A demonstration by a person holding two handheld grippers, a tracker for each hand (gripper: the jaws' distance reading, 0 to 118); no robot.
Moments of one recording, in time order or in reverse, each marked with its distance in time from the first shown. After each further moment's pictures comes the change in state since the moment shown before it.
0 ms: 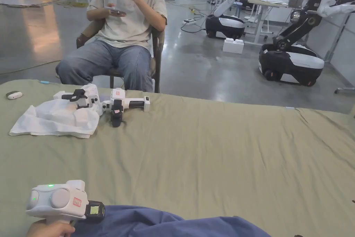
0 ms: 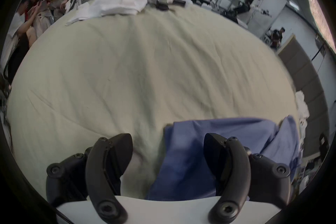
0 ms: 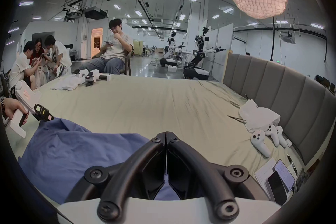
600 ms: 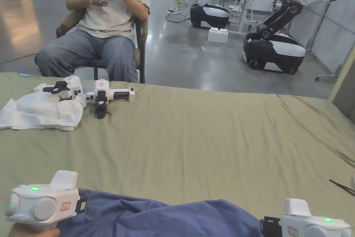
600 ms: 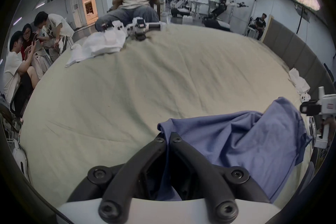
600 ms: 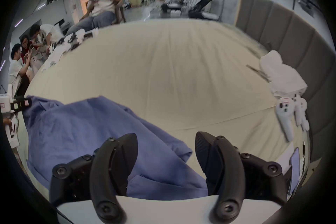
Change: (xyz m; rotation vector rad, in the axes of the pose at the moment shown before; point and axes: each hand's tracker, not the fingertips) left arm 0.022 -0.028 0.055 0.244 0.005 -0.189; right arm 0.060 -0.005 -0.139 -0.569 0.136 -0.052
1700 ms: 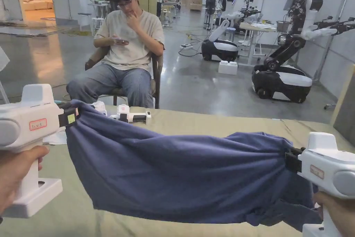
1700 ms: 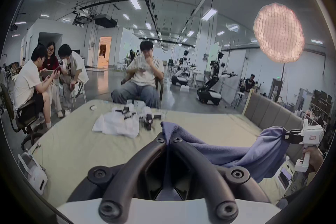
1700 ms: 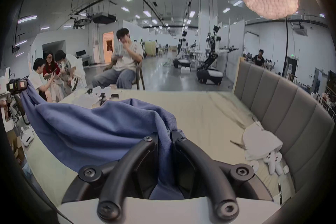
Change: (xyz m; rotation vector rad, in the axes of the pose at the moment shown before) left arm -0.010 0.093 0.305 0.595 -0.041 0.106; right arm -0.021 0.063 0.237 0.588 0.026 0.060
